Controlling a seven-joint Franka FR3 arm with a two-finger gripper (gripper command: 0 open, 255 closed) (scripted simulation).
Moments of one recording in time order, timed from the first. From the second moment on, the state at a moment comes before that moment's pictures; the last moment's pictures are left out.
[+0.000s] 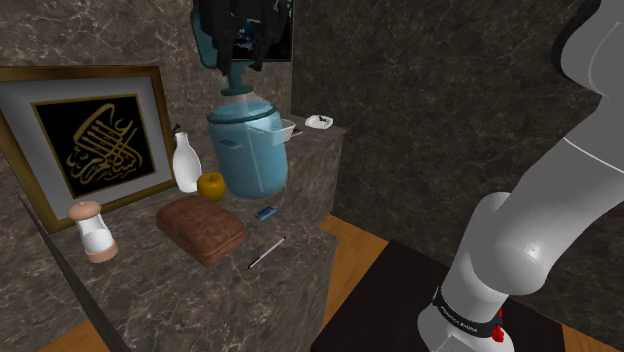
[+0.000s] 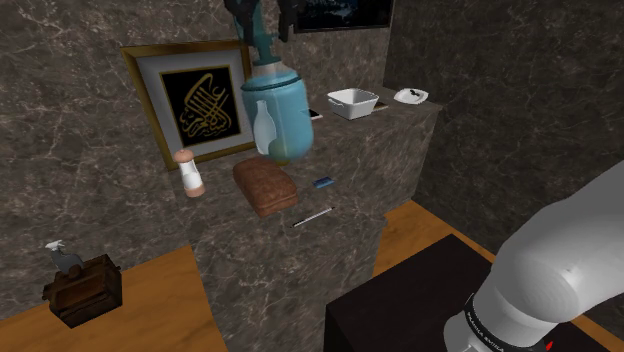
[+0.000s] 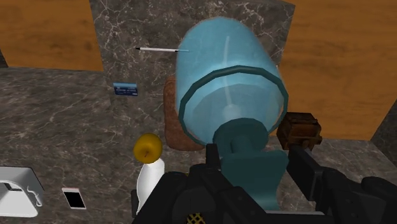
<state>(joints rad) 0.08 -0.29 0.47 -1.59 -0.01 1.59 0.46</state>
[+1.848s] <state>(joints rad) -0.06 0.14 0.31 -1.41 -0.09 1.83 0.16</state>
